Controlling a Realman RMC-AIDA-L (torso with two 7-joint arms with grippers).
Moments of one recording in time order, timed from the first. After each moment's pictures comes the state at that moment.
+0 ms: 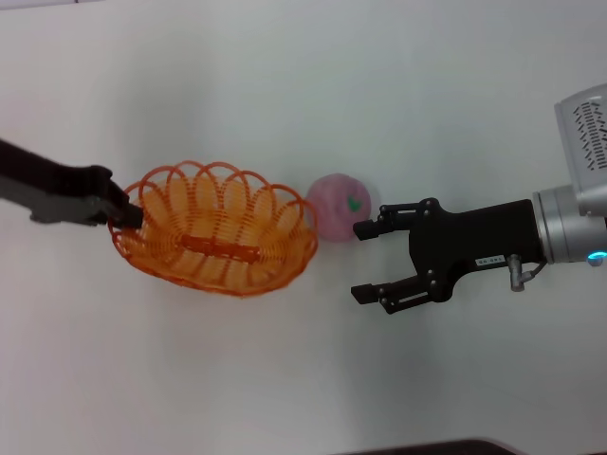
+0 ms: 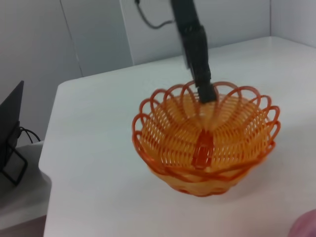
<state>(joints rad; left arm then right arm) -0.81 -2.07 0.60 0.84 2.74 1.72 -2.61 0.52 2.09 -0.75 -0.52 -2.18 -1.57 1.09</state>
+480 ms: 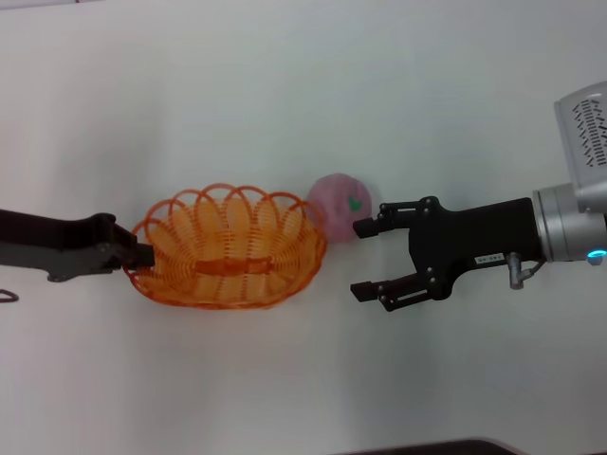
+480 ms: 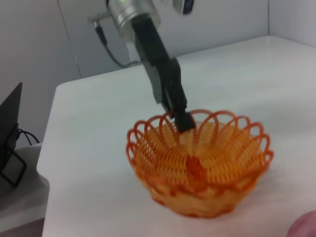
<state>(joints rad) -0.57 -2.17 0.64 0.96 2.58 1.66 -2.66 0.52 2.09 -0.75 -0.52 -2.18 -1.56 1.10</state>
